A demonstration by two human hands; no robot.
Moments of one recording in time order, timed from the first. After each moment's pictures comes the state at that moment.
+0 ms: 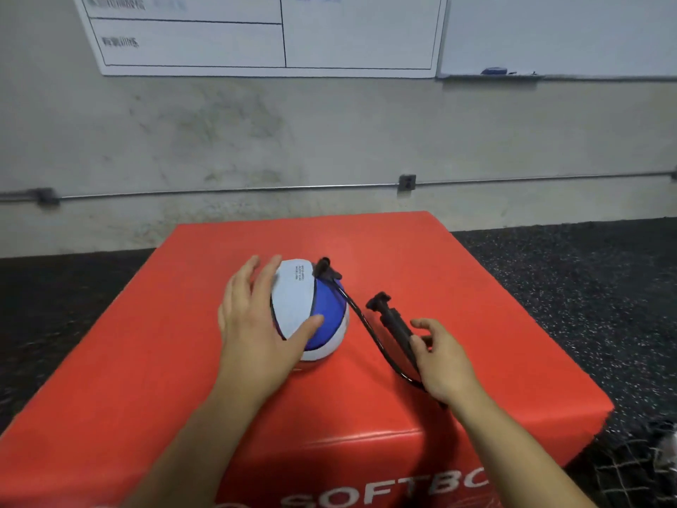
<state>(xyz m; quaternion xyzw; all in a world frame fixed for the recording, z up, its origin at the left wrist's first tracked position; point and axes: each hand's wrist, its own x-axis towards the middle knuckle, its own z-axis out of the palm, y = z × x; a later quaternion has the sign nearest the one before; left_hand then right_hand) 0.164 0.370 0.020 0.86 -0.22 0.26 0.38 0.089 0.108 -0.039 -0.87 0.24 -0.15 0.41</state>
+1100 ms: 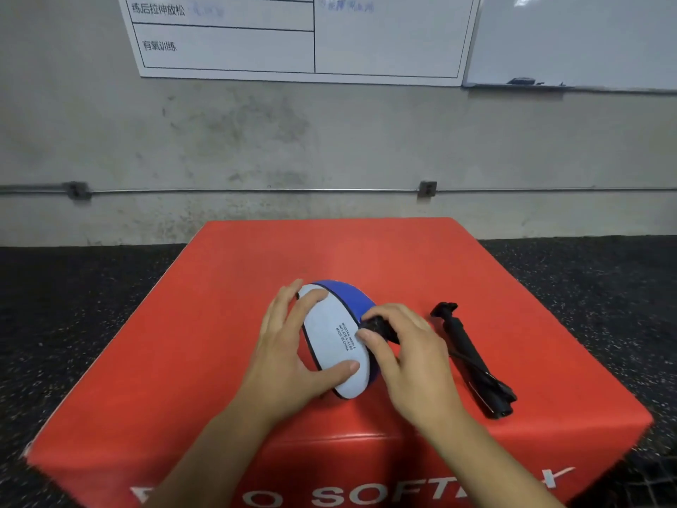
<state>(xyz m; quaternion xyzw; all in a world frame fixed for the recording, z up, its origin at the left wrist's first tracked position) 0.153 0.415 -0.007 0.83 -0.31 0.14 0.44 0.075 0.223 0.010 -0.88 -0.03 -0.33 0.35</state>
